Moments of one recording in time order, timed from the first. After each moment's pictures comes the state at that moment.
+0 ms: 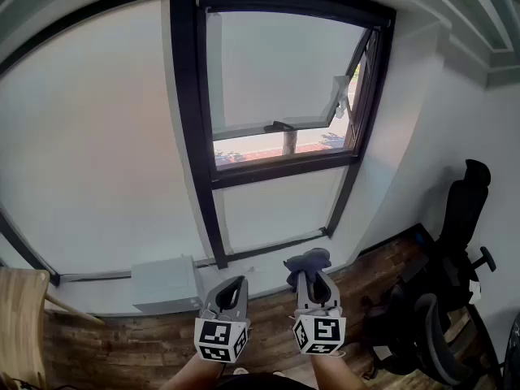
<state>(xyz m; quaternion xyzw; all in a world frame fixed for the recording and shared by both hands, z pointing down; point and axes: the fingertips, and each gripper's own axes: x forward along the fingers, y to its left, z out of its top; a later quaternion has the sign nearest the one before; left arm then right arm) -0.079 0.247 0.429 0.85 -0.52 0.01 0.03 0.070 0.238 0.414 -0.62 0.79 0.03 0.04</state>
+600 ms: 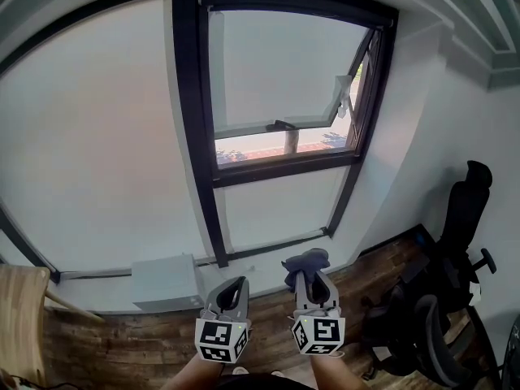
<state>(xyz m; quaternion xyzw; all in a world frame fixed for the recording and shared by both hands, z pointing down) -0.077 0.250 0.433 0.85 -0.53 0.01 0.04 0.065 0.238 0.415 -0.61 0.79 0.03 0.05</state>
